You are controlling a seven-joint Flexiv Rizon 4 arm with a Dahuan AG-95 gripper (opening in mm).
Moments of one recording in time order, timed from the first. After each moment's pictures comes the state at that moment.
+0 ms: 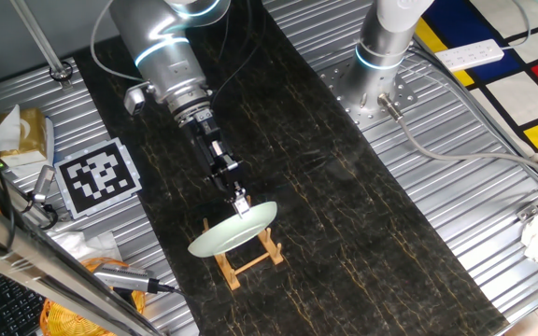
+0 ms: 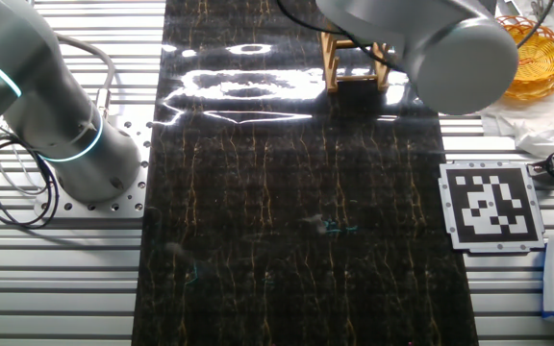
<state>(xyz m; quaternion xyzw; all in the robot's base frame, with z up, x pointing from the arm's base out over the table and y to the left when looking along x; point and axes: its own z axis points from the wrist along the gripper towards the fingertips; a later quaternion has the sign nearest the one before) 0.526 0.274 0.262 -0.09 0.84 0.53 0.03</state>
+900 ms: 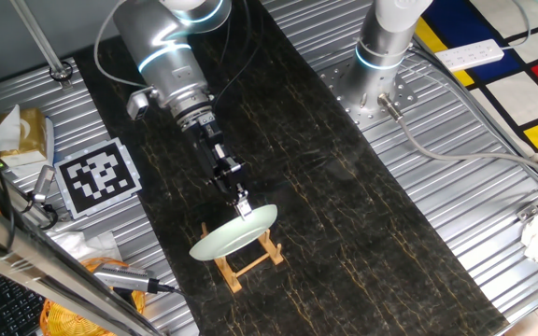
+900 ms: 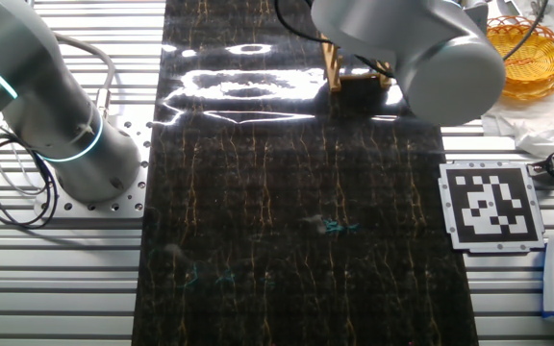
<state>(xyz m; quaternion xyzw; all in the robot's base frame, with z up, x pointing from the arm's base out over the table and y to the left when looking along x) 0.524 0.276 0.253 -0.11 0.83 0.54 0.04</state>
